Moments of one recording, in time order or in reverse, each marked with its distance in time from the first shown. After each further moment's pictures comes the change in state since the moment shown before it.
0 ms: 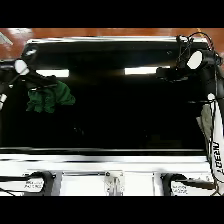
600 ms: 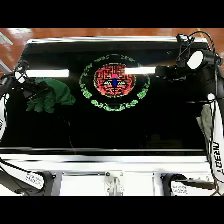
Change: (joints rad) left arm 0.195 -0.265 0.012 -0.074 0.218 -0.048; right arm 0.000 -0.001 0.000 0.027 -0.014 -0.002
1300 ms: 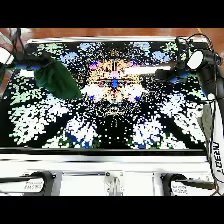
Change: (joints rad) left arm -0.265 0.340 0.127 -0.255 -0.011 0.218; right arm 0.000 0.002 0.000 -0.010 0.103 0.001
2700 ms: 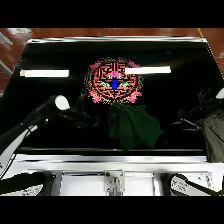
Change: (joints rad) left arm -0.418 0.075 -0.661 -0.308 -0.139 -0.037; right arm -0.451 0.143 -0.495 0.179 0.383 -0.251
